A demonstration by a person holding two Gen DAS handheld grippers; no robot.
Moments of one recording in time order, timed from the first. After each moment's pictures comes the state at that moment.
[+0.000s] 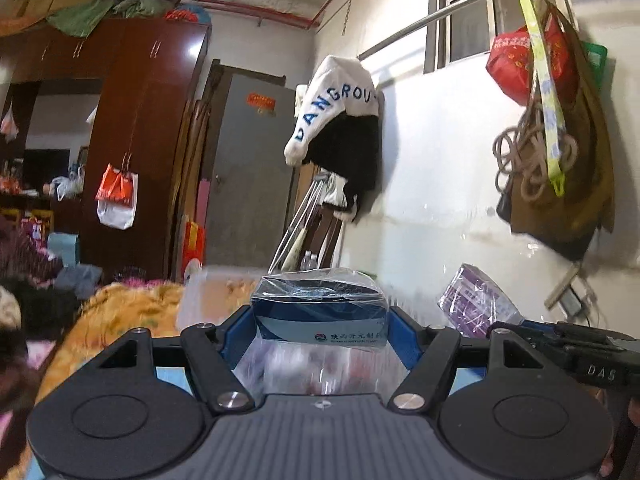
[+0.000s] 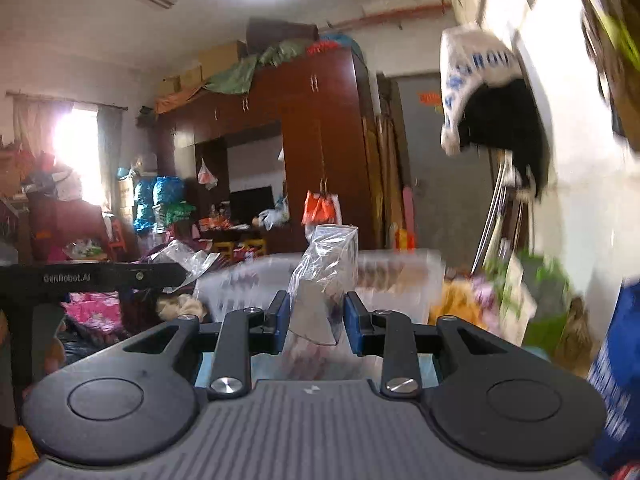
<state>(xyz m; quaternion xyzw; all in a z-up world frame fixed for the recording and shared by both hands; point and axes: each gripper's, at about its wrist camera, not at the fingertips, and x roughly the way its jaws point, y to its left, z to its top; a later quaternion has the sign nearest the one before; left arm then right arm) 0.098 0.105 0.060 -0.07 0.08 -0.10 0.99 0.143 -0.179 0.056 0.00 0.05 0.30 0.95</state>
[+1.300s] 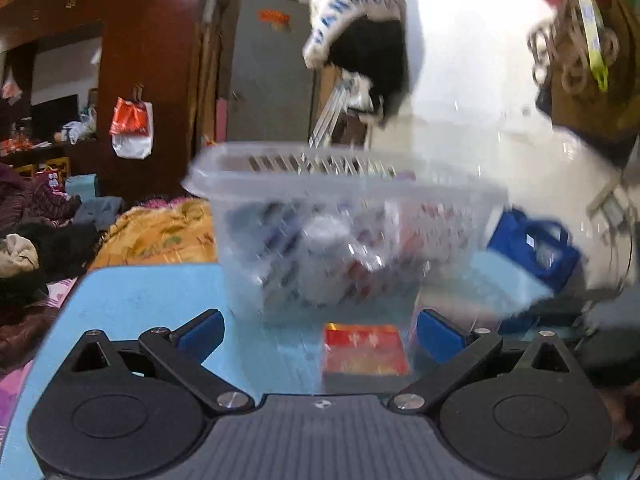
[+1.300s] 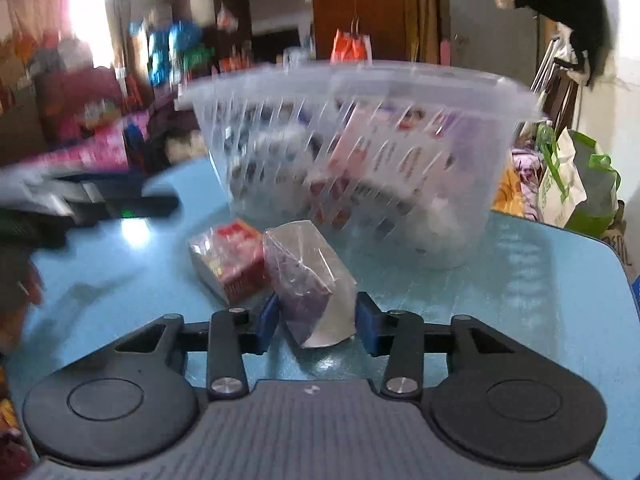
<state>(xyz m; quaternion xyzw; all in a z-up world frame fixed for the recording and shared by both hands) 0.132 0.091 -0.022 -0.03 0.23 -0.07 0.97 0.186 -0.146 -0.030 -0.06 0.27 0.34 0.90</state>
